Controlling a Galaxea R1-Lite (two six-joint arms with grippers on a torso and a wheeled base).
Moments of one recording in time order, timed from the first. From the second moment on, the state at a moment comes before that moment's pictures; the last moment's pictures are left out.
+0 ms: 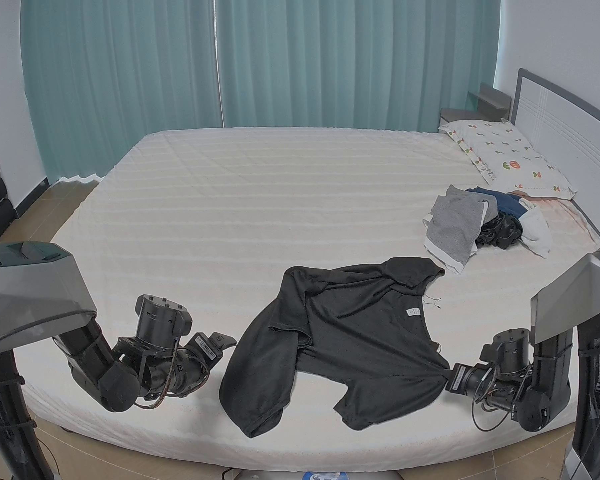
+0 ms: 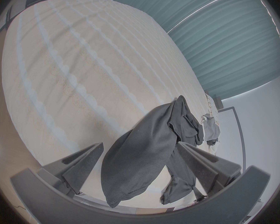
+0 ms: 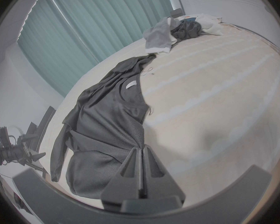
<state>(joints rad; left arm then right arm) -0.39 2.10 -0.53 -0.81 0.00 -1.10 0.26 2.39 -0.19 -1.55 -0.01 0.55</state>
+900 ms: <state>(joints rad) -0.46 2.10 -0.55 -0.81 0.01 -1.10 -0.03 2.35 -0.22 -1.55 0.14 0.39</state>
